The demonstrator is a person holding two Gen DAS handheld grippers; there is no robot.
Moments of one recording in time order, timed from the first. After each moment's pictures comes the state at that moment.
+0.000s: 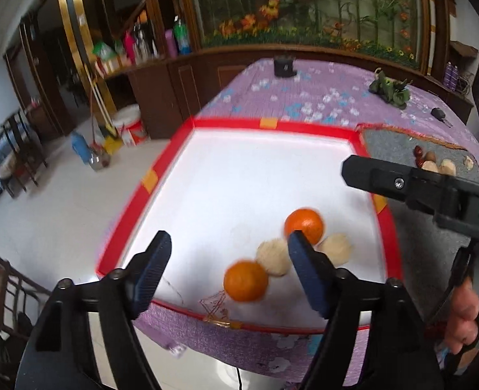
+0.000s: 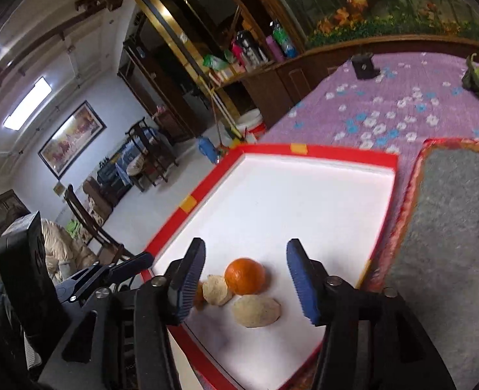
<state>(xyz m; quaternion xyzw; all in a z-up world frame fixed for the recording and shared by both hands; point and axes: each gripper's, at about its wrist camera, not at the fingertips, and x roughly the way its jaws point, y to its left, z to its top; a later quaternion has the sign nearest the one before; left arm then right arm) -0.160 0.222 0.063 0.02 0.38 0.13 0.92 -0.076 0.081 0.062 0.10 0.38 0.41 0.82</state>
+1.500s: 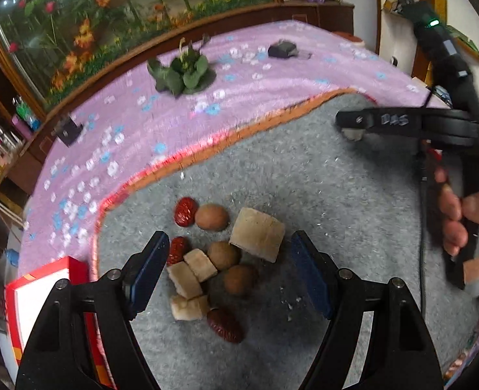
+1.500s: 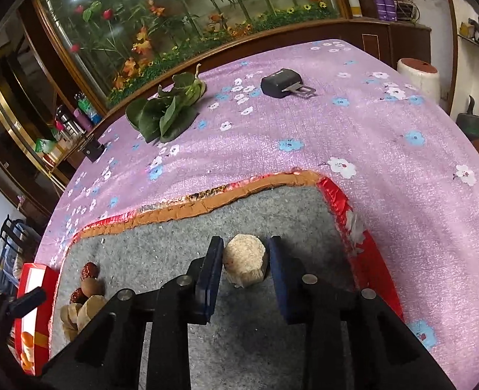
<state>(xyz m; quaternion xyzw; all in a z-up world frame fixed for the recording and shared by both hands) 0.004 -0.062 0.039 0.19 0.44 -0.11 0.87 0.062 -0.259 0.016 0.17 0.42 0.06 0.89</state>
